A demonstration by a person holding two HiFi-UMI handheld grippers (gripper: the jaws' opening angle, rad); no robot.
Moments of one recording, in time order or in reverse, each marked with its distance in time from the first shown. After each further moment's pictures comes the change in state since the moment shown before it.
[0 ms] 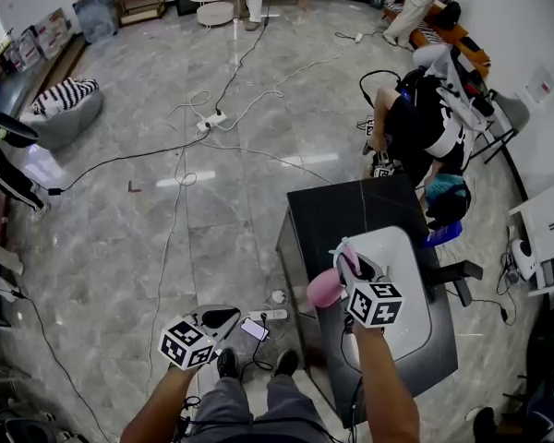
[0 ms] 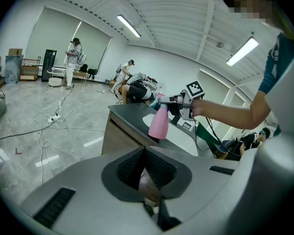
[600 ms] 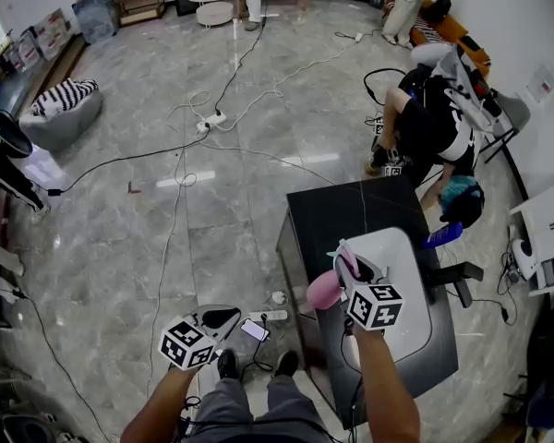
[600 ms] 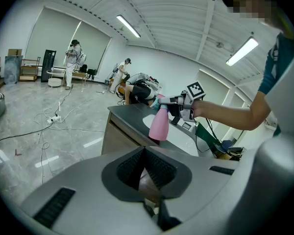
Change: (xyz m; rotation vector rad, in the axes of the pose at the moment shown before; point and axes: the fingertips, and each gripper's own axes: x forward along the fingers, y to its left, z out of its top) left arm 0.003 0.004 0.008 0.004 -0.001 -0.003; right arm 0.004 0.004 0.002 -0.005 0.000 0.029
